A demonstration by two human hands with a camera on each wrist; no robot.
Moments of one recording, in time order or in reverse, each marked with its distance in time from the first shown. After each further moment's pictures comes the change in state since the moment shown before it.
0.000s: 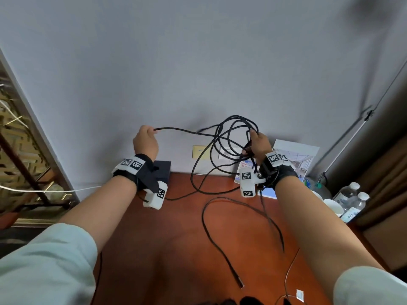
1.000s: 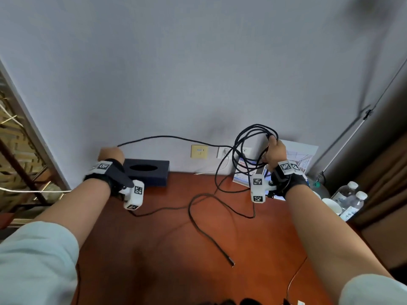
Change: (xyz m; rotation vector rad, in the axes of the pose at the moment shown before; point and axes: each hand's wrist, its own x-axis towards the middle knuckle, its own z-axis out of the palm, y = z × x) left_hand 0.040 -0.082 -0.043 0.286 -0.105 -0.447; right_hand 0.037 0.057 -0.045 -0.130 0.258 0.021
